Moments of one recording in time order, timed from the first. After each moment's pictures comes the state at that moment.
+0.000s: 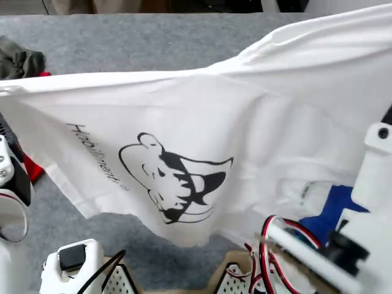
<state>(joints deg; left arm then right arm) -20.6 -43.3 -36.7 93.5 -15.5 16.1 -22.5 -76.2 73.7 40.4</state>
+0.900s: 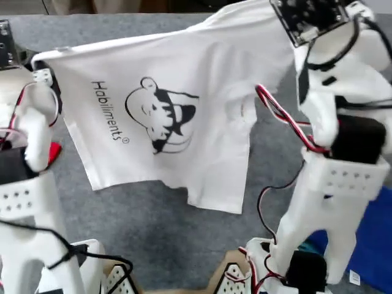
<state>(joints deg) -17.1 -40.9 17.0 49.7 -12.4 4.9 -22.1 -18.1 55.1 32.0</state>
